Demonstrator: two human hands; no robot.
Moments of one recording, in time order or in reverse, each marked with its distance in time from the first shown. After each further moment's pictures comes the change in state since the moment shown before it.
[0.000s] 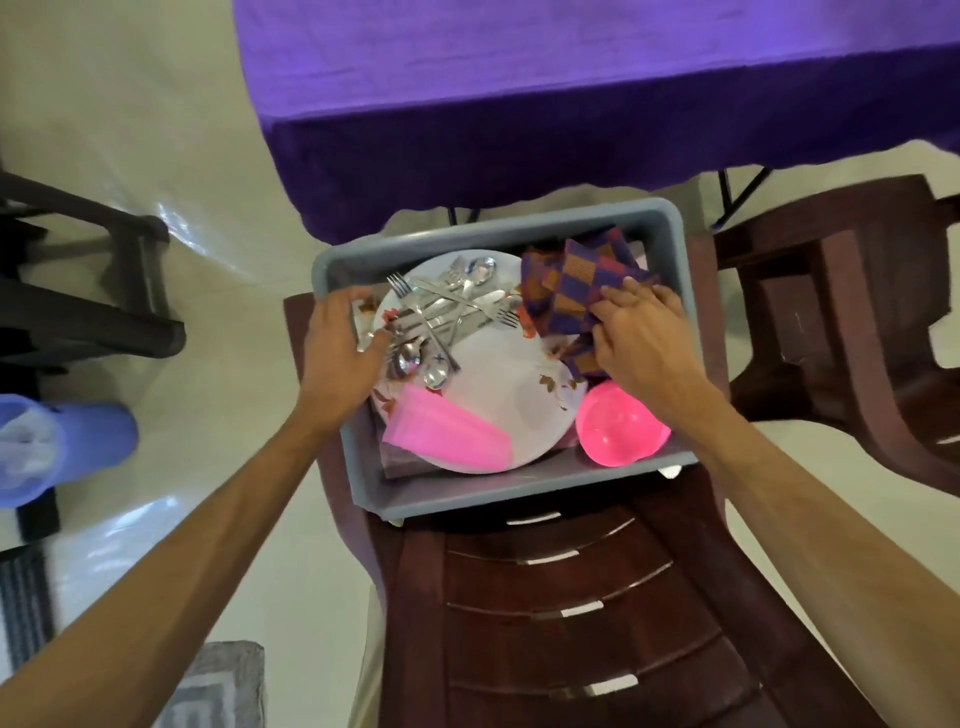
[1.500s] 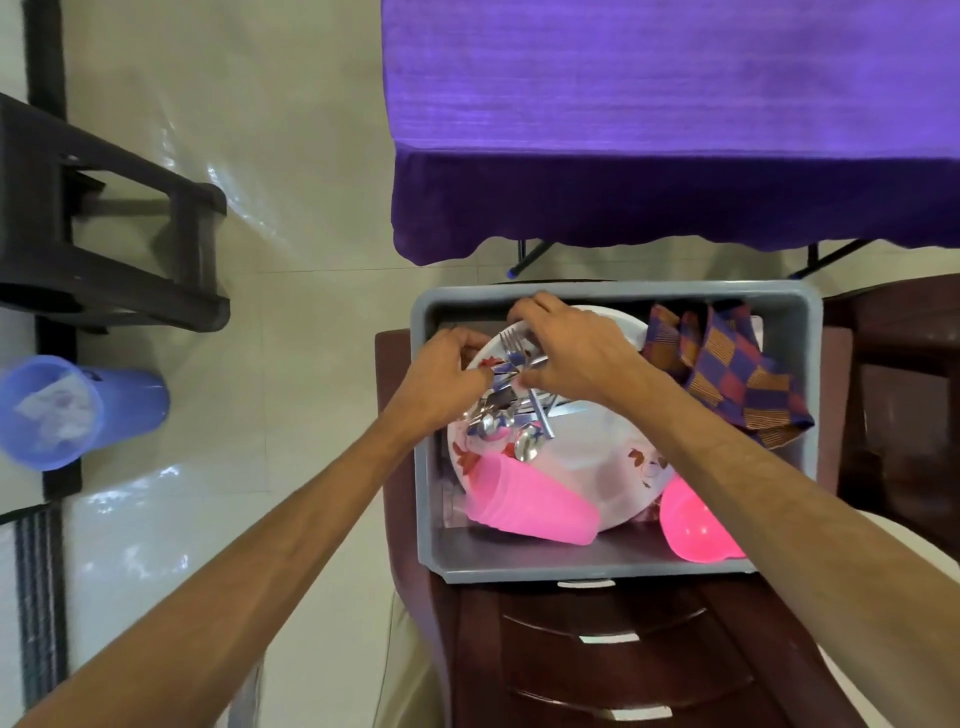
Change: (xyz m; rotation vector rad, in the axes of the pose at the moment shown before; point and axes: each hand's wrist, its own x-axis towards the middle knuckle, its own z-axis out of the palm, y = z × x) left_hand 0.058 -0.009 -0.006 -0.251 -0.370 -0.217; right_hand 0.135 -0.154 -0.002 0.206 -0.359 -0.320
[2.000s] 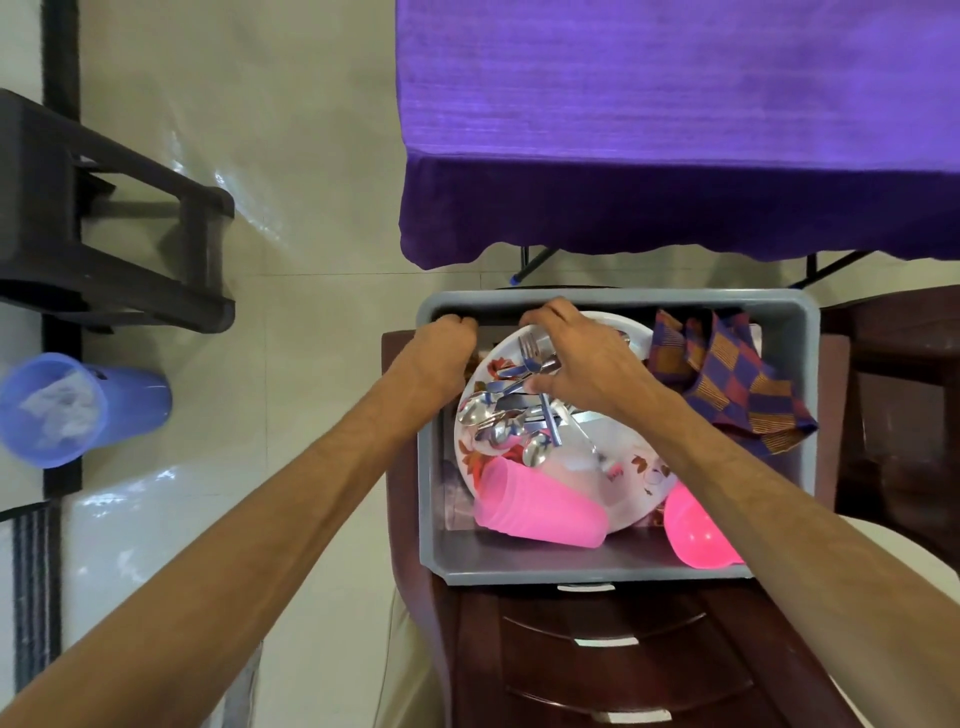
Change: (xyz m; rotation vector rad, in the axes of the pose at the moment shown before) left_hand 0.029 0.002 -0.012 0.793 -0.056 0.149; right_hand -0.011 0.005 0.009 0.077 0.045 0.034
